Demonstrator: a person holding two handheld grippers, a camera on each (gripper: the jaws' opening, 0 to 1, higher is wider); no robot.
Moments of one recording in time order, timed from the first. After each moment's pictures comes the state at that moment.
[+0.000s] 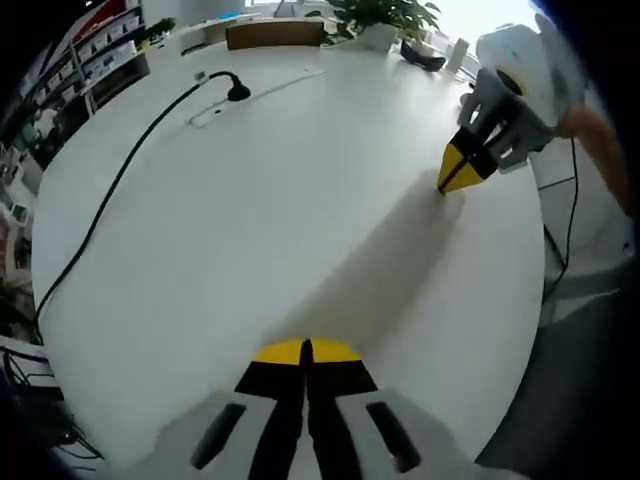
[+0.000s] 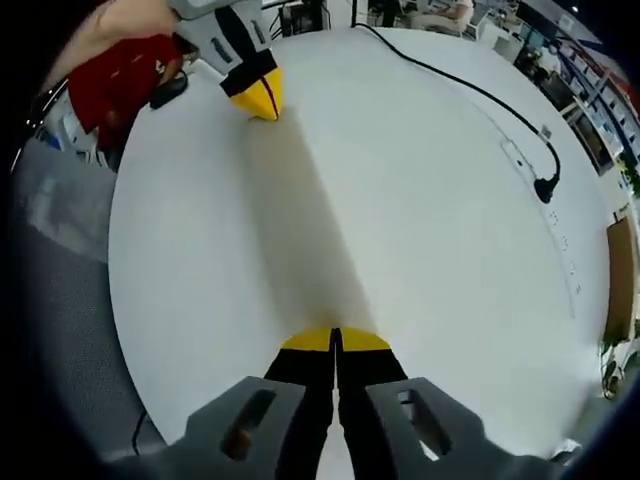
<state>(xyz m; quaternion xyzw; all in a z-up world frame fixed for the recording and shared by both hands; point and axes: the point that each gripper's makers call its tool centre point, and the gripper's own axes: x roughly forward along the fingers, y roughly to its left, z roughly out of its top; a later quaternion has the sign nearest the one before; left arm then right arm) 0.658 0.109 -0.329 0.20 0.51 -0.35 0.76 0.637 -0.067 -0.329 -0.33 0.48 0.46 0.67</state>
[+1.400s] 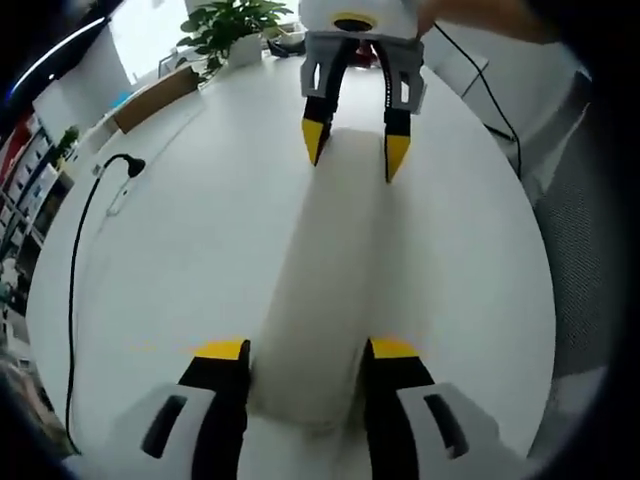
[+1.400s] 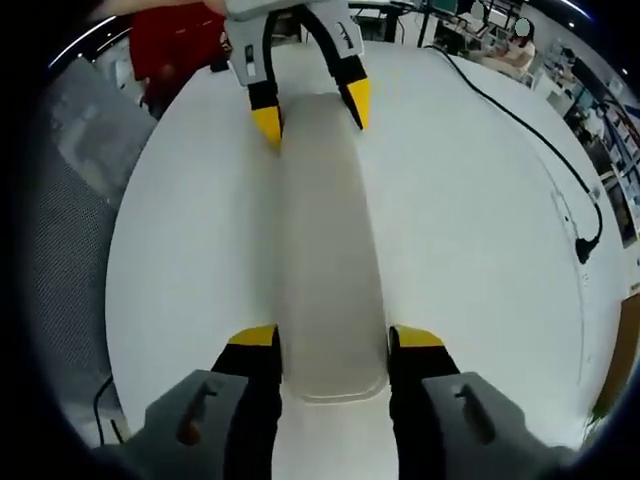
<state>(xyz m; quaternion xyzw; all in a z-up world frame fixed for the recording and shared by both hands) 0.616 0.095 -0.351 0.36 0.37 -0.52 0.69 0.604 -0.043 -0.360 -0.38 0.41 0.56 0.61</state>
